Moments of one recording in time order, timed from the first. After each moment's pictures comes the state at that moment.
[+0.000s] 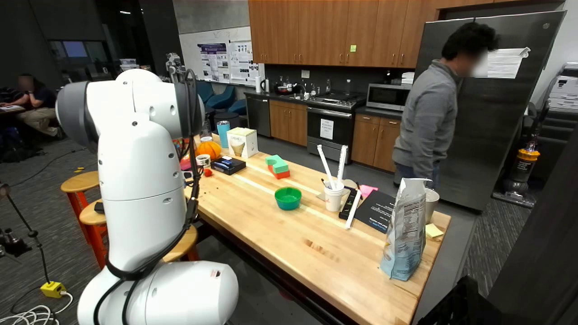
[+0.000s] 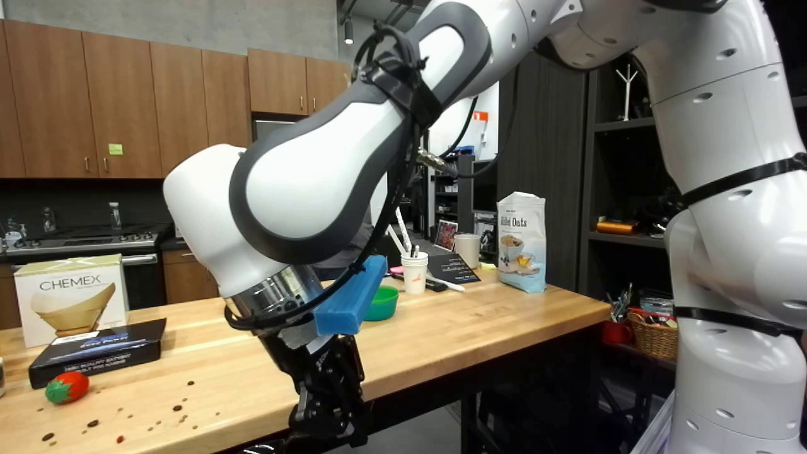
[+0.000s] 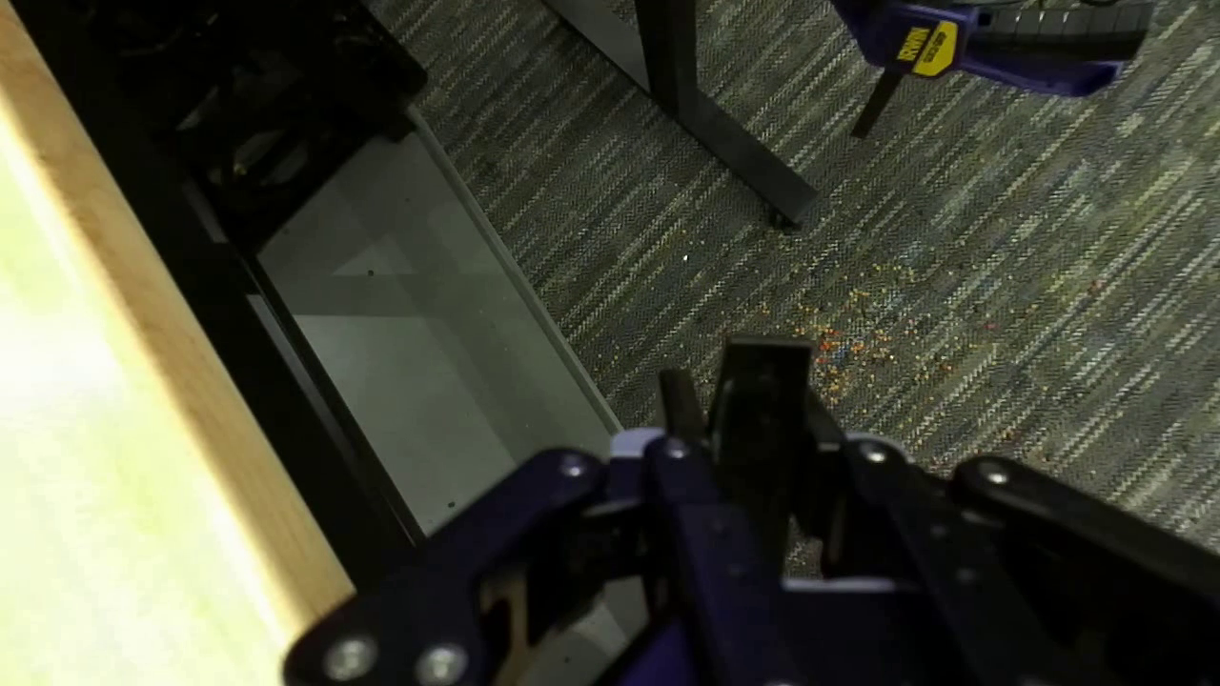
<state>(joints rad) 0.52 0.24 0.41 -2.10 -0.16 1.90 0.34</state>
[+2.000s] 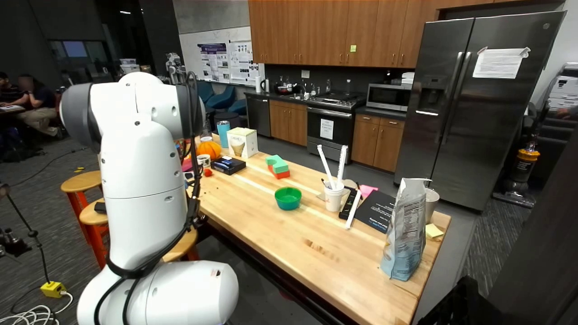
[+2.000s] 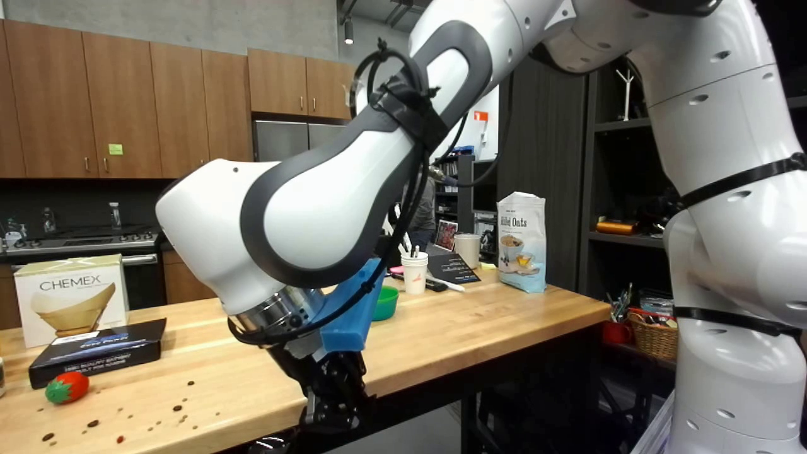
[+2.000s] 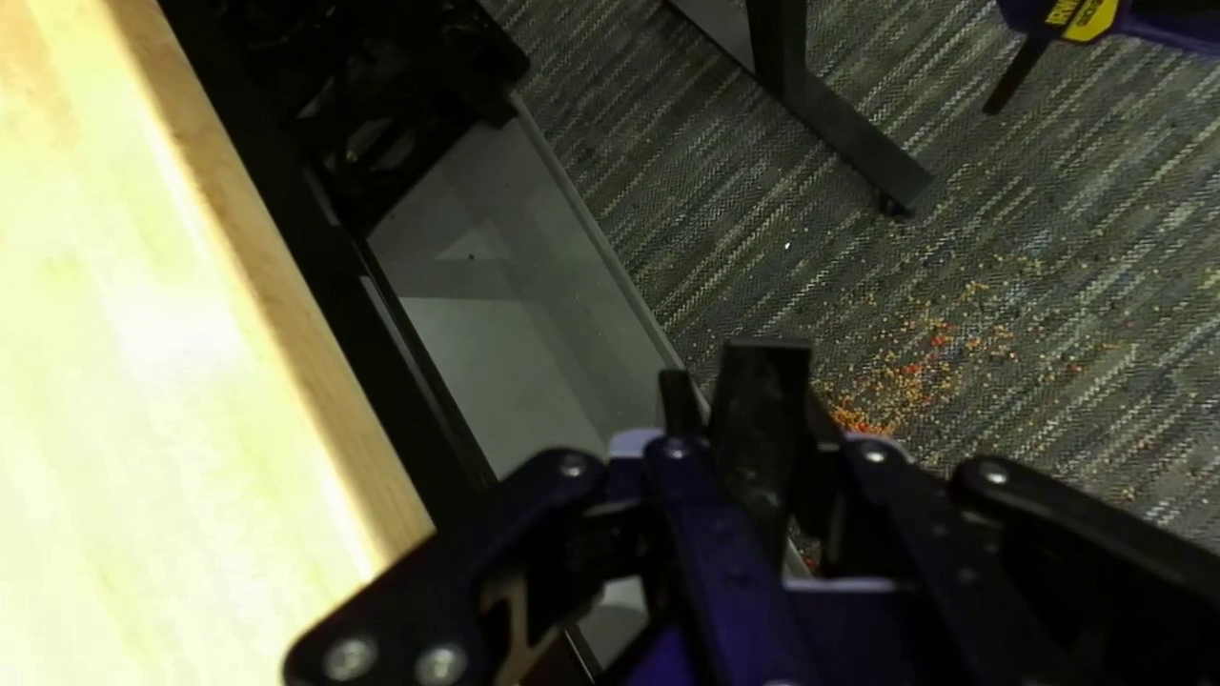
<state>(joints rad) 0.54 0.27 0.40 -2.10 -0.30 1.89 0.41</state>
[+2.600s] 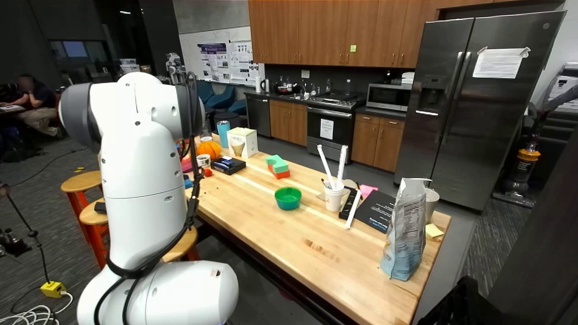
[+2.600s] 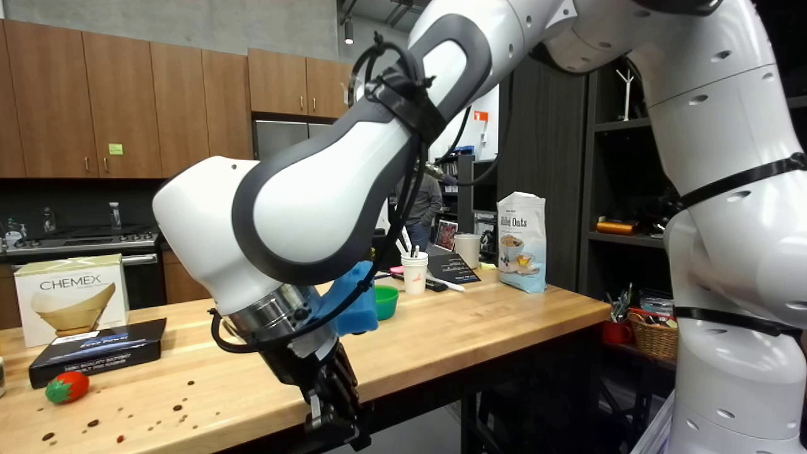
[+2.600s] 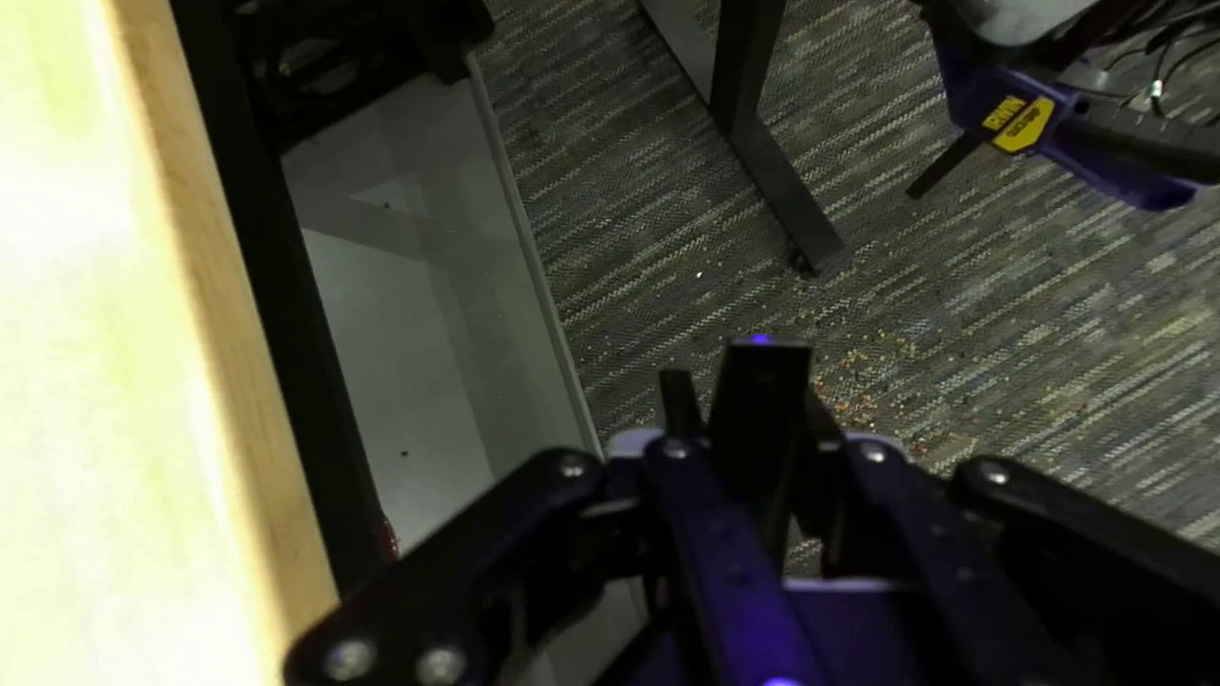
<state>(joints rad) 0.53 0.27 0.42 -2.10 -0.24 1.90 0.13</state>
